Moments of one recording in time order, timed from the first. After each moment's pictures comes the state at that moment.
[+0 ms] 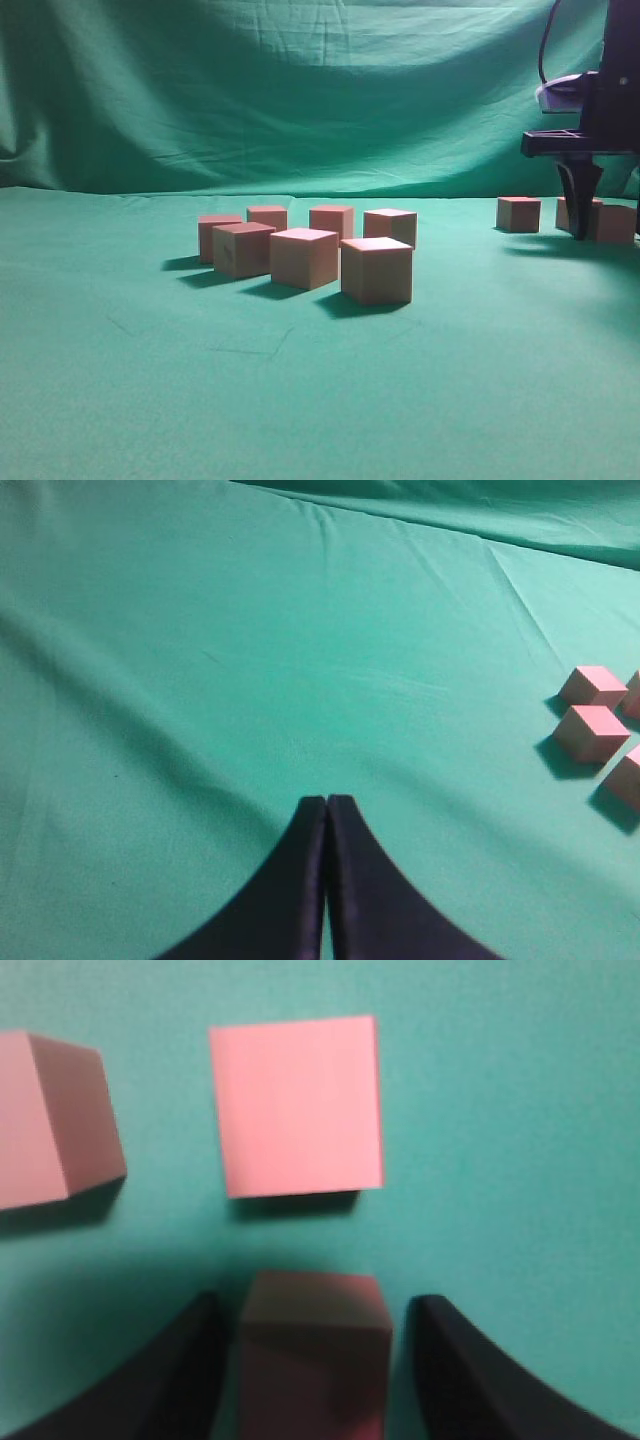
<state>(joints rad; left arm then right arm) -0.01 -0.01 0.02 -0.12 0.36 -0.08 0.17 2.10 -1.53 -0.04 0.90 0.17</state>
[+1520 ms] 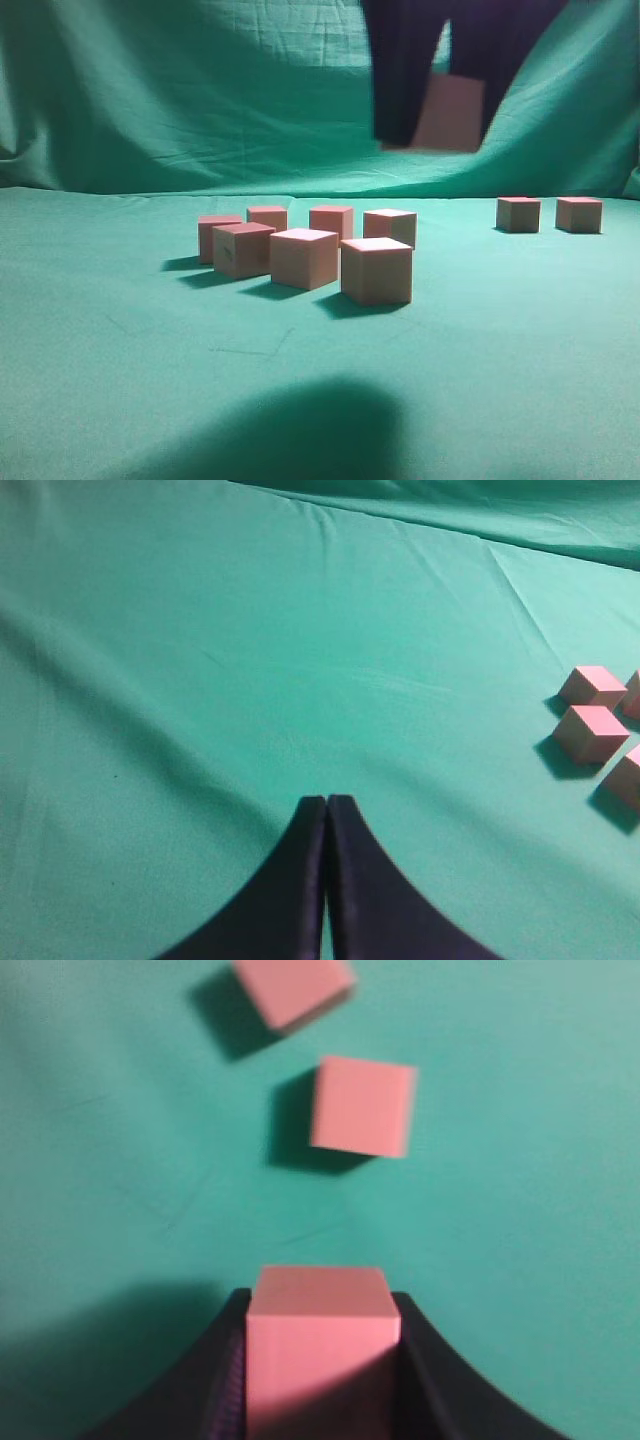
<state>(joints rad) -0.01 -0.01 0.02 -0.12 0.36 -0.08 0.87 1.64 -1.16 0.03 1.03 0.30</state>
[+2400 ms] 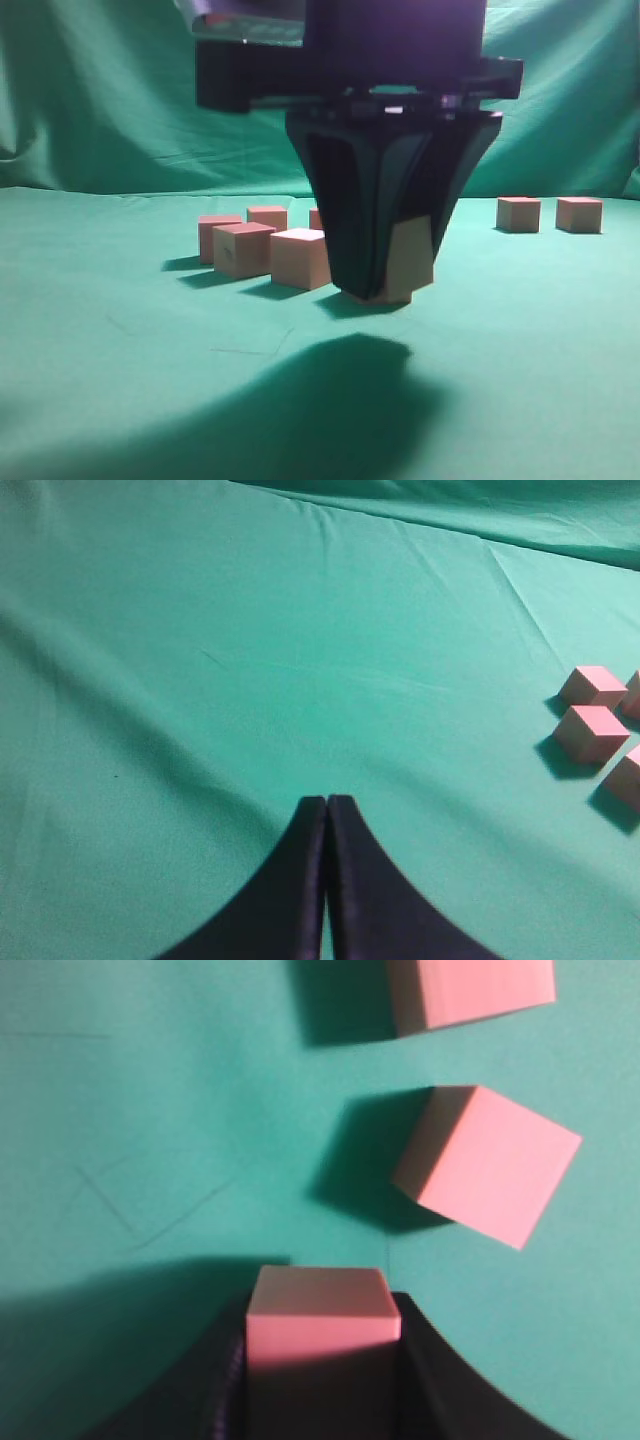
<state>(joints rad) -0.01 -0.01 0.02 -0.12 0.36 -0.08 1.01 1.76 -1.09 -0.16 0.86 0.25</state>
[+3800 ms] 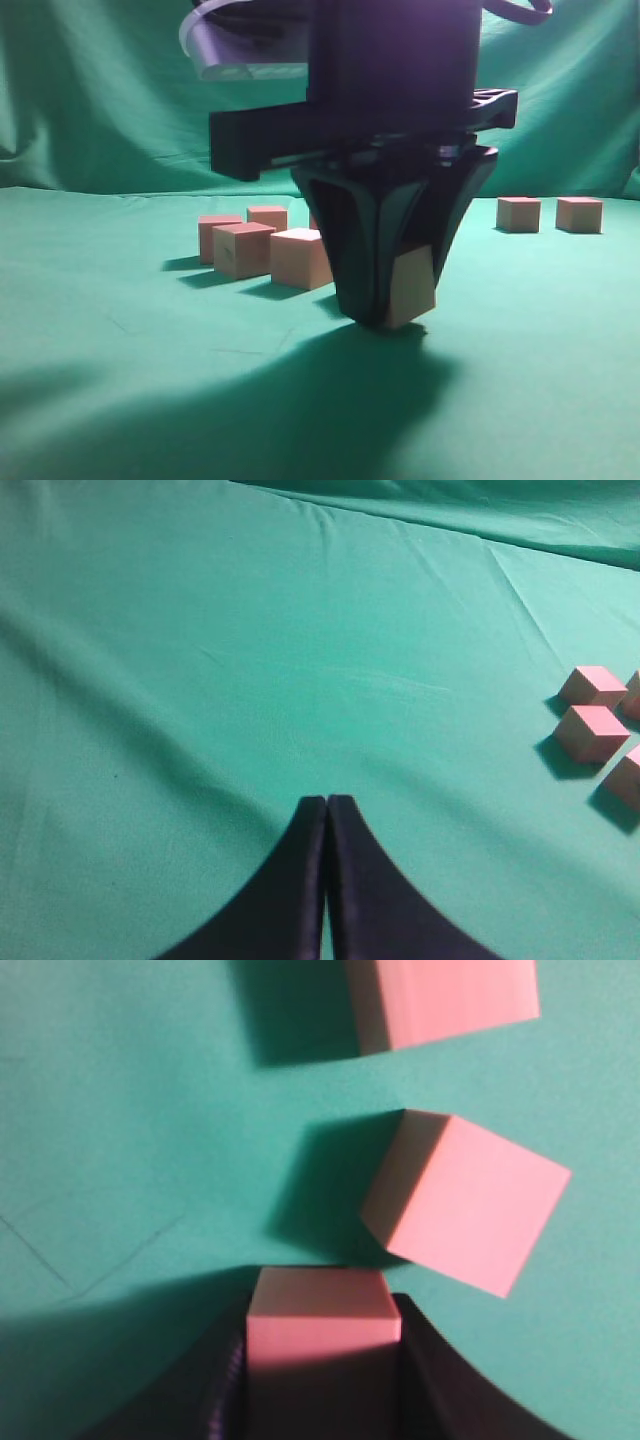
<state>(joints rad) -0.01 -0.01 0.02 -0.12 0.36 -0.08 1.00 1.82 -1.09 -0.22 0.82 0.30</state>
